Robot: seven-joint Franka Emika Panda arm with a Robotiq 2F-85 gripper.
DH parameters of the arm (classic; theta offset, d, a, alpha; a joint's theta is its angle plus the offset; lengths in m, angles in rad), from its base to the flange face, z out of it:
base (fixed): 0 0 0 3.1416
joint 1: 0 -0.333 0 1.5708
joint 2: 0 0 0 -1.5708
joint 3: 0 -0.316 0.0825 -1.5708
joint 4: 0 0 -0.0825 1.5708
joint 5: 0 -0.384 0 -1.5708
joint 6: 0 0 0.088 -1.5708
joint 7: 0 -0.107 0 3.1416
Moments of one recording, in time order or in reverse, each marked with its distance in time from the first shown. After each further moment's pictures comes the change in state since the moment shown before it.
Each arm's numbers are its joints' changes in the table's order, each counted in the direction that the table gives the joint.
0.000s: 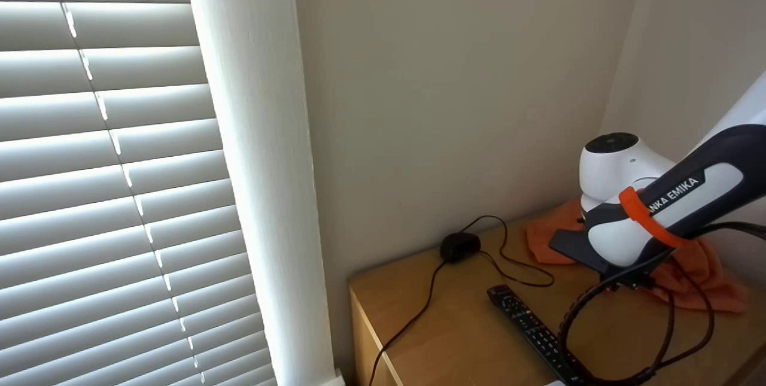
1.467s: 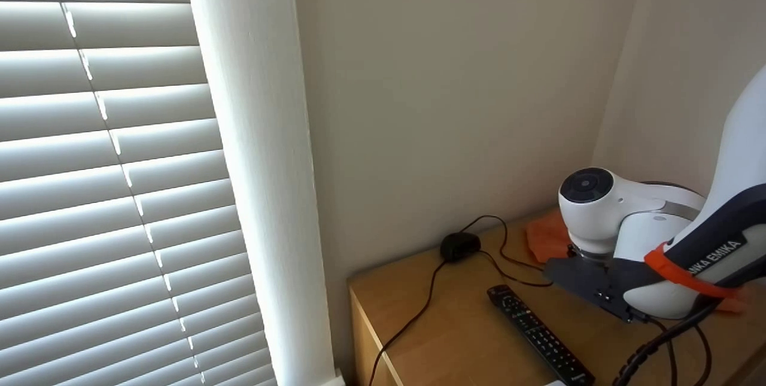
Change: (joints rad) arm -0.129 0.042 0.093 -0.054 0.417 0.065 -0.411
